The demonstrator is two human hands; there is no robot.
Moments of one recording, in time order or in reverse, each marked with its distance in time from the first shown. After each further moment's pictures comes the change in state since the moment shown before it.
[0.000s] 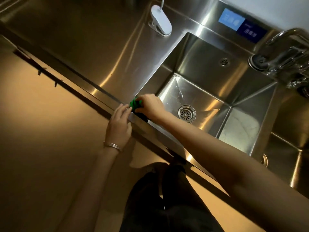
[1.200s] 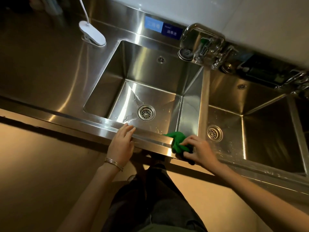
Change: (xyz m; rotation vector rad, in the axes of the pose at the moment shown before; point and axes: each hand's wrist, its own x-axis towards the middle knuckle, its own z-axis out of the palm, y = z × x) left_hand -0.046 0.092 0.066 -0.057 -0.237 0.365; right_hand -0.314 0.140 -0.032 0.152 0.245 0.345
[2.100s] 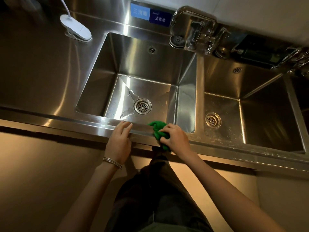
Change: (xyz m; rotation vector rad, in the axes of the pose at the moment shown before) left_hand 0.000 -0.001 0.002 -0.016 0.007 0.047; right_hand 0.036 -0.048 0.055 -0.026 0.093 0.180
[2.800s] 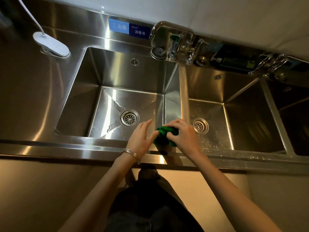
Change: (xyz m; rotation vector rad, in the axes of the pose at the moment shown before) left_hand 0.080 0.087 0.020 -0.357 -0.320 -0.066; right_hand 0.009 0.016 -0.074 0.219 0.263 -0.003
